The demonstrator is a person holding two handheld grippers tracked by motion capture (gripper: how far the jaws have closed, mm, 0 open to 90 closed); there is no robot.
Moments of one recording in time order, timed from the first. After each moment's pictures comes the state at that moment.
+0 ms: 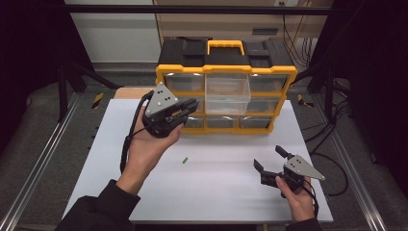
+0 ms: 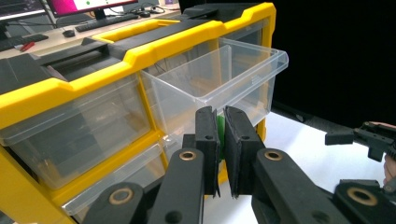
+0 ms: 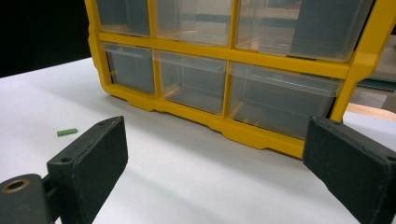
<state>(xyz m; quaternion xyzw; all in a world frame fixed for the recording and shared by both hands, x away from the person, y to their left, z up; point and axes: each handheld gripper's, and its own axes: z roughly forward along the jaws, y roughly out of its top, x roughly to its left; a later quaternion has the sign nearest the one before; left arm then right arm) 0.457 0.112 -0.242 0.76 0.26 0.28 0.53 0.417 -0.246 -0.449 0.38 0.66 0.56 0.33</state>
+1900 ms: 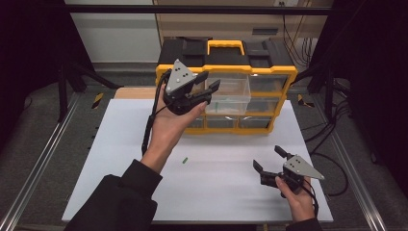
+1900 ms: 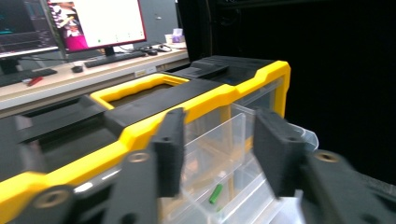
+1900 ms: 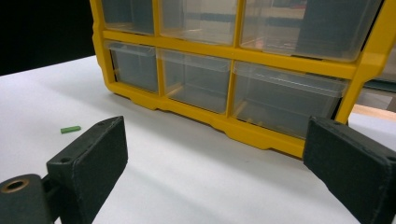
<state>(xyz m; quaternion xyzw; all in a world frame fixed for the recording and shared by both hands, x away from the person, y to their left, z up) 0.499 0.077 -0.228 0.71 0.26 0.30 0.59 0.418 -0.246 -0.449 0.37 0.67 0.55 0.32</state>
